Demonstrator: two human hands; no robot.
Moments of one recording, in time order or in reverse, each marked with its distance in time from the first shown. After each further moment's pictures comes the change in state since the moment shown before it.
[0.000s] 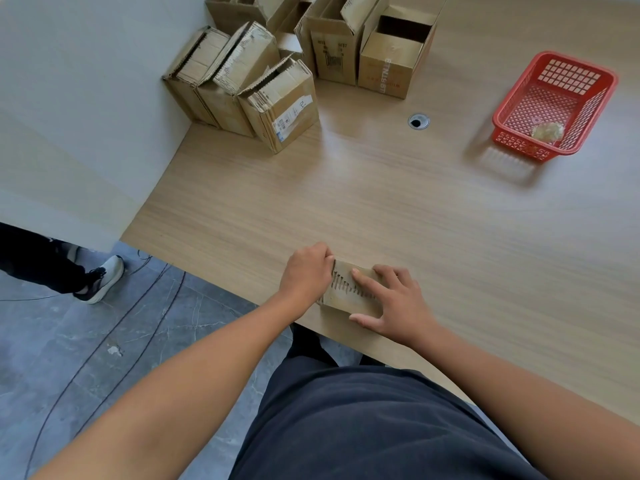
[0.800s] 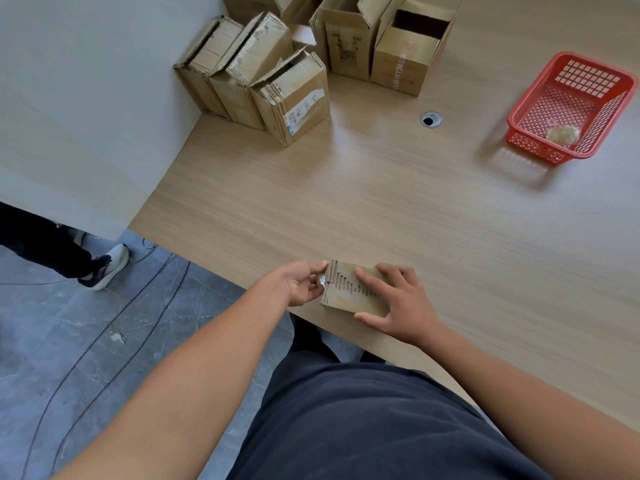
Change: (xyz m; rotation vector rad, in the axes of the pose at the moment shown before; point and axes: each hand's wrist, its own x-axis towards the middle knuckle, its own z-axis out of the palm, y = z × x) left_hand 0.005 -0.023 -0.006 -1.249 -0.492 -1.062; right_hand 0.000 0.002 0.001 0.059 -0.021 -0.045
